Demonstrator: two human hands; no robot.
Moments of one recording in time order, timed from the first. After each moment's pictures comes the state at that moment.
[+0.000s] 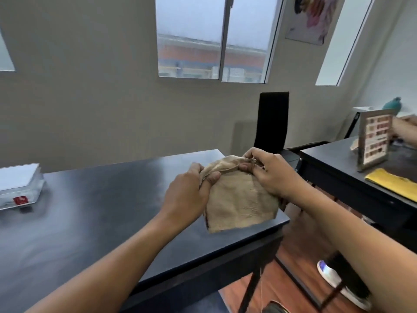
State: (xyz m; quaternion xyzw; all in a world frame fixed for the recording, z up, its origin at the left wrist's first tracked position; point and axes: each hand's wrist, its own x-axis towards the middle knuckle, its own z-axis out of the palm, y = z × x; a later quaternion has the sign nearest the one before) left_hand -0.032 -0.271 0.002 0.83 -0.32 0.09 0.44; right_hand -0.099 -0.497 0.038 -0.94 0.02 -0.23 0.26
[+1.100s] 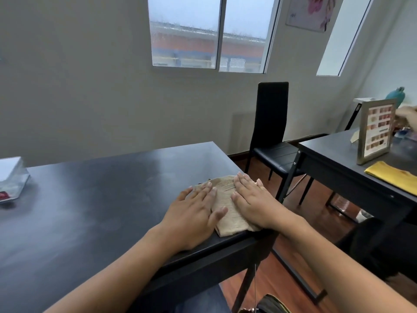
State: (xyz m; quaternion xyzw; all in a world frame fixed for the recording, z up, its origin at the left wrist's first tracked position) left_hand -0.044 -0.292 -0.050 0.89 -0.44 0.01 0.10; right_hand -0.101 -0.501 -0.056 -0.99 0.10 0.00 0.13
